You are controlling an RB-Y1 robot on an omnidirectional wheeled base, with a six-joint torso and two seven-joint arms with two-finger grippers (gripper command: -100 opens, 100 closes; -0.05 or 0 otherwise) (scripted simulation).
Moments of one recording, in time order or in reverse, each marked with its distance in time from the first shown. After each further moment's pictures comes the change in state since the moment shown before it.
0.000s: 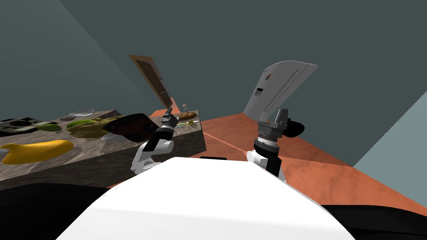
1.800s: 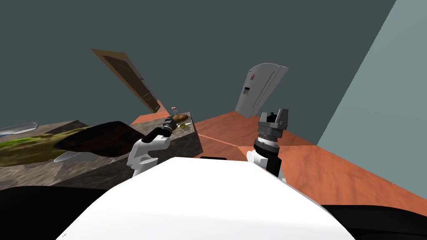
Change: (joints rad) left arm -0.073 0.064 0.081 0.038 0.063 0.477 0.017; right arm 0.000 0.000 0.000 0.000 0.000 0.000 0.000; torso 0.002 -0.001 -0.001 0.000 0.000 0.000
